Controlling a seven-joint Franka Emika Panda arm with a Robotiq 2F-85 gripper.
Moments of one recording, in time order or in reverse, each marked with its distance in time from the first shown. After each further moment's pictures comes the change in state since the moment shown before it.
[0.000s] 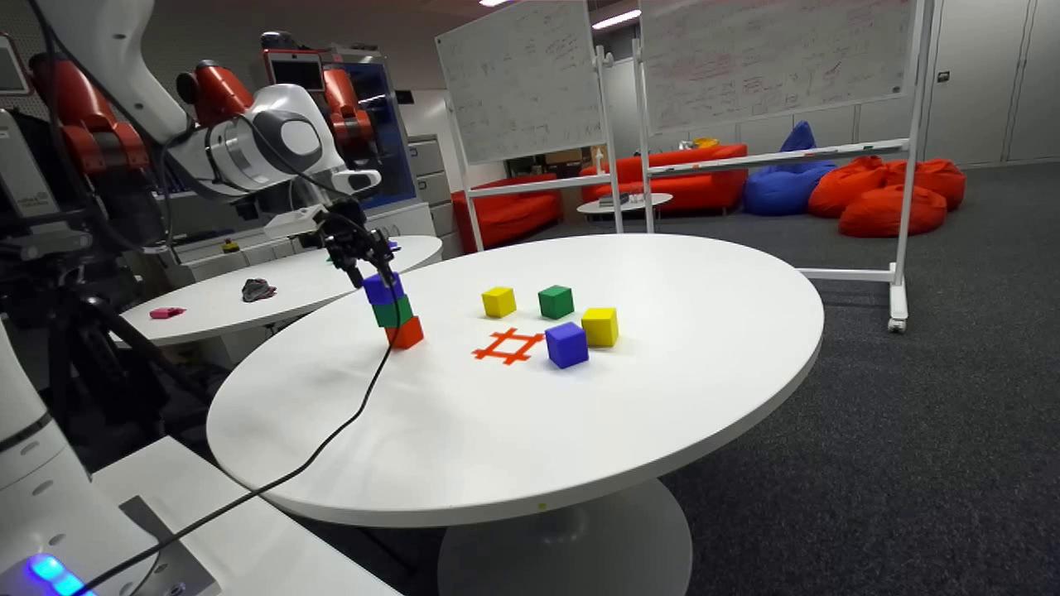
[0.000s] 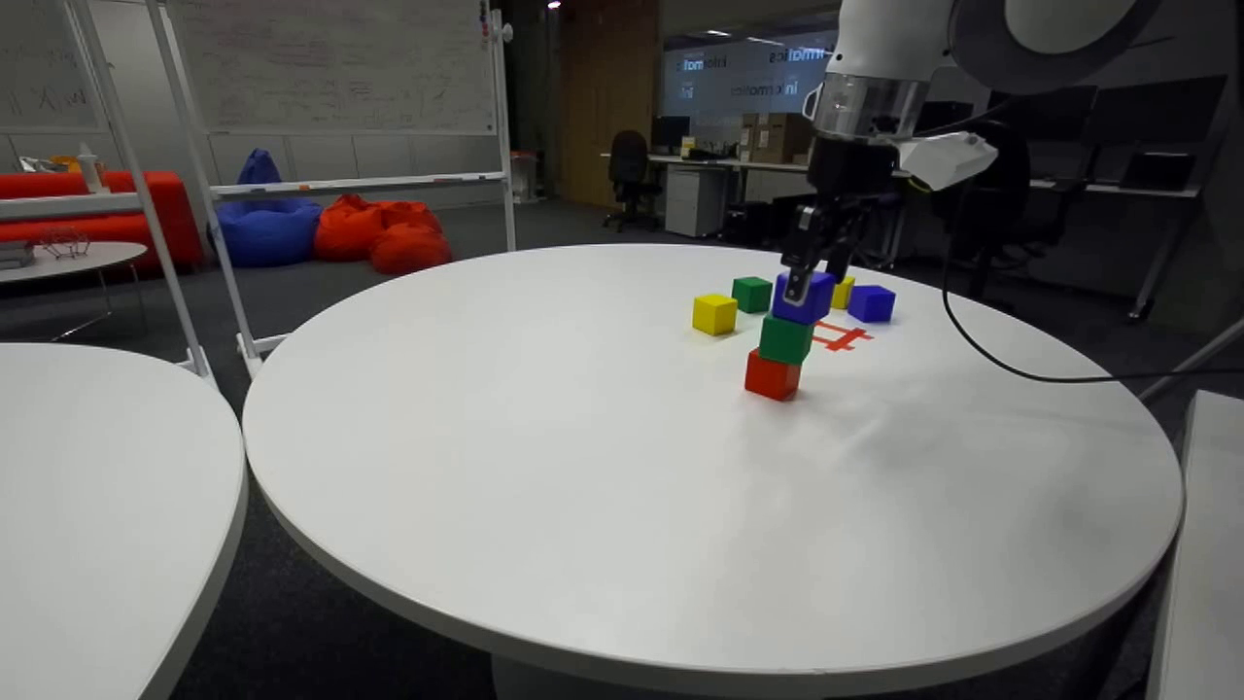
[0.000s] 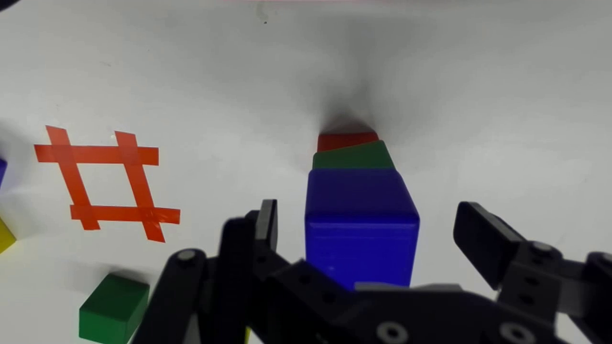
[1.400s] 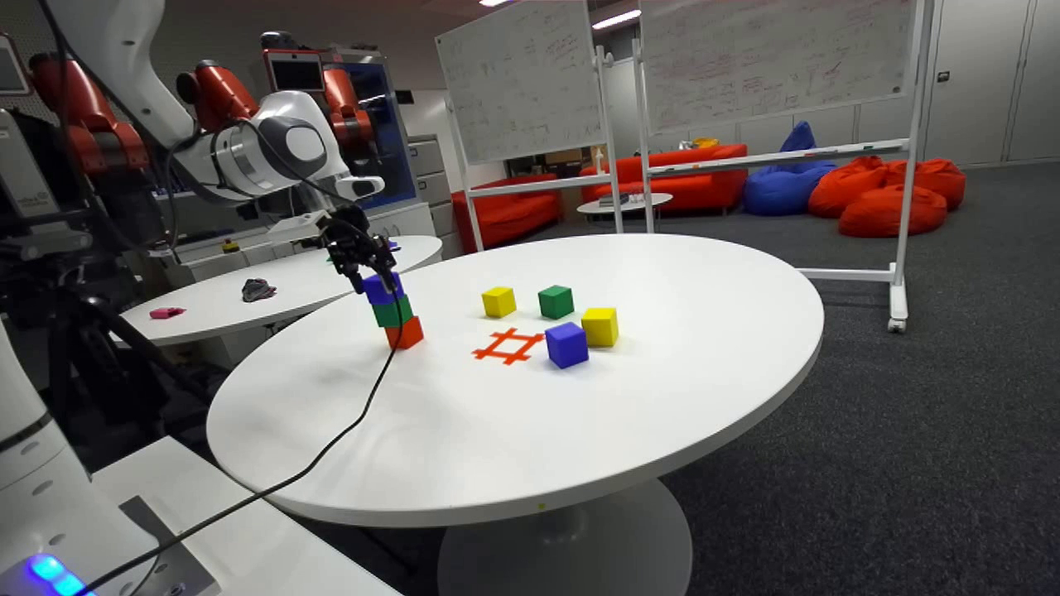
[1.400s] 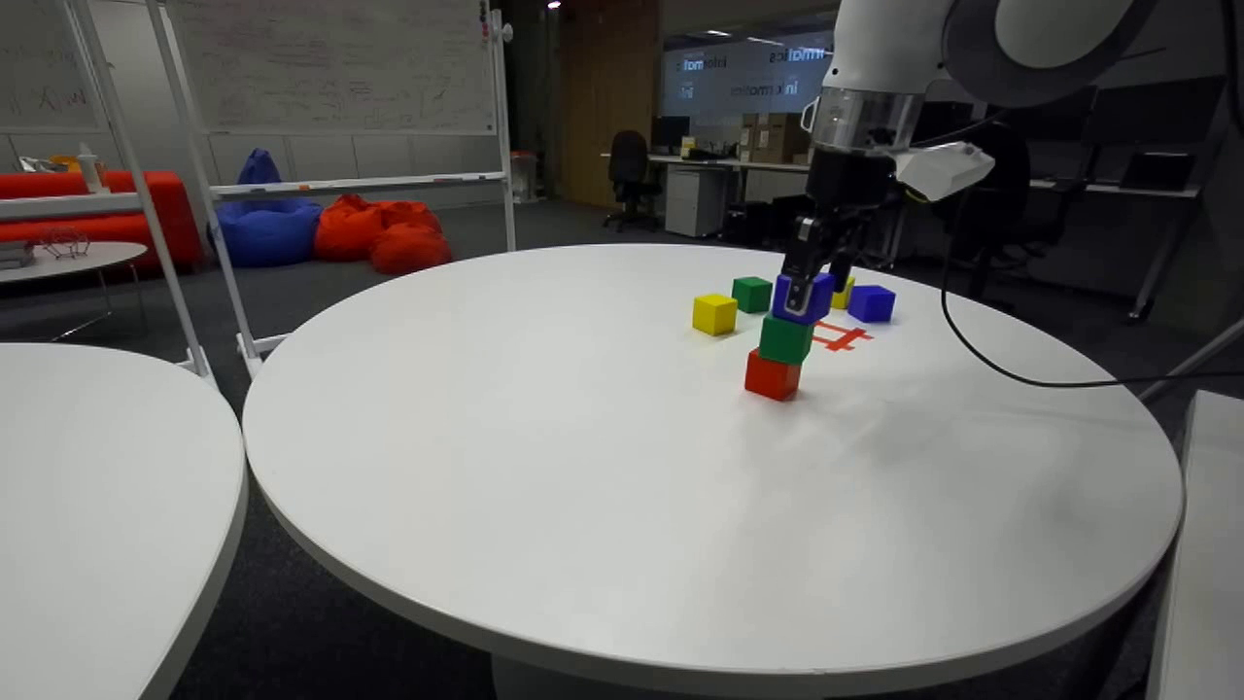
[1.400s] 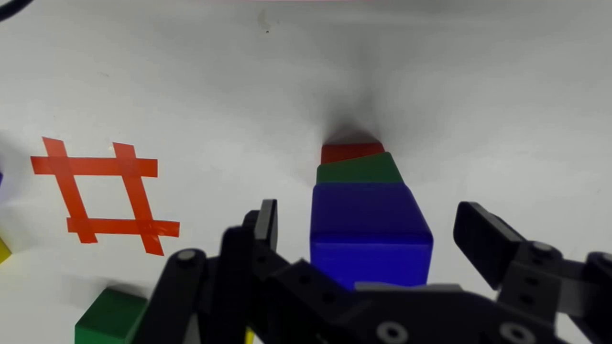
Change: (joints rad) arm 0.000 0.027 -0.006 0.006 0.000 0.000 0.000
